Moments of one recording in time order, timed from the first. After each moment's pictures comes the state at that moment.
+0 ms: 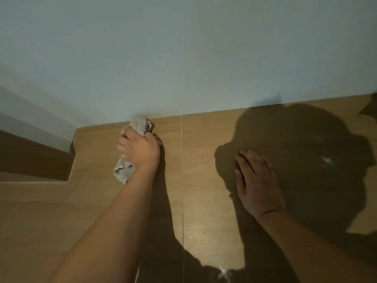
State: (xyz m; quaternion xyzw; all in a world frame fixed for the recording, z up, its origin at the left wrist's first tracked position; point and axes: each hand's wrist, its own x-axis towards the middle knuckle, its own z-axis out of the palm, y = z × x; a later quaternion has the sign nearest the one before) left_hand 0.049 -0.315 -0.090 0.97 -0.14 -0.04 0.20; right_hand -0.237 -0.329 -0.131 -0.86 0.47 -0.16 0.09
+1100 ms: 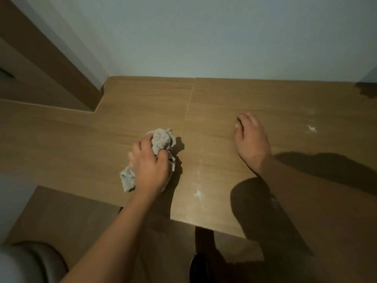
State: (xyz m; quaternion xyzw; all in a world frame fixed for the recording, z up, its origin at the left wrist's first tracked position) left_hand -0.106 -0.121 -0.062 0.92 -0.27 -0.06 0.29; right_hand -0.260 -0.331 -0.113 -0.85 0.43 -0.17 0.26
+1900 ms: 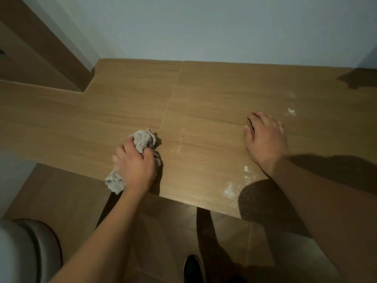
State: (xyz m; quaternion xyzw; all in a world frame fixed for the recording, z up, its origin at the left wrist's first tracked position) left_hand -0.162 -0.097 -0.094 0.96 -0.16 0.01 0.22; right_hand -0.361 -0.333 -0.118 -0.89 0.42 -0.11 0.14
